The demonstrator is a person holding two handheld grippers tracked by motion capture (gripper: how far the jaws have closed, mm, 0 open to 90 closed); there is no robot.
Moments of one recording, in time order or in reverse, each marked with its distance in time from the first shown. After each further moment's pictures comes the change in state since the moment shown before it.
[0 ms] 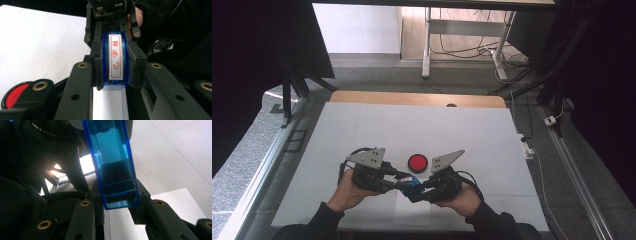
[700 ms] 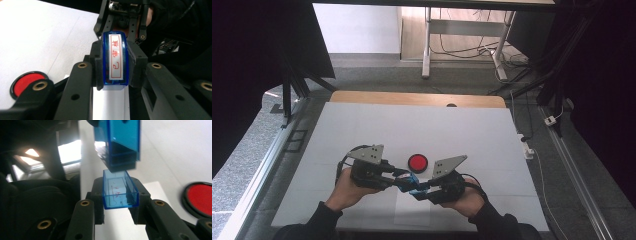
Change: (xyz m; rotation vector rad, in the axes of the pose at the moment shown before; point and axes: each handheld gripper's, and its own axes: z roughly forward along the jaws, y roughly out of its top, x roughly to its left) left arm 0.003 0.001 -0.006 0.032 0.069 -0.073; right arm 0.006 -0.005 -0.007 0.051 -0.179 -0.129
